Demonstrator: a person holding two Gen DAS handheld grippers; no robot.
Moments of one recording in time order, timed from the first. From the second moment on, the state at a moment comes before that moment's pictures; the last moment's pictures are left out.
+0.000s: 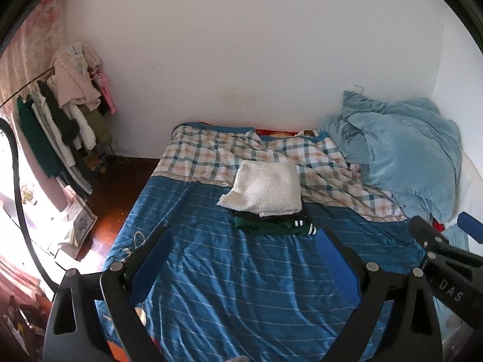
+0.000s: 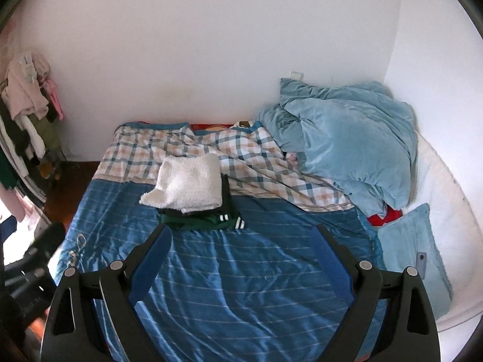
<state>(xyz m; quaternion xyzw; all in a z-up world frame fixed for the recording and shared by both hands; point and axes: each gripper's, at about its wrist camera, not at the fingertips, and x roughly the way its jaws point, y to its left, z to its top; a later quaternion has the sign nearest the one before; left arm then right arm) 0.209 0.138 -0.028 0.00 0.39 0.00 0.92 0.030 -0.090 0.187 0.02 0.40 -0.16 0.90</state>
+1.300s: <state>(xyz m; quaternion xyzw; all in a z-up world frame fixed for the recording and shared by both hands) 0.194 0.142 -0.013 -0.01 0.37 0.02 0.93 0.027 -0.086 0.203 0.03 0.38 -0.13 0.92</state>
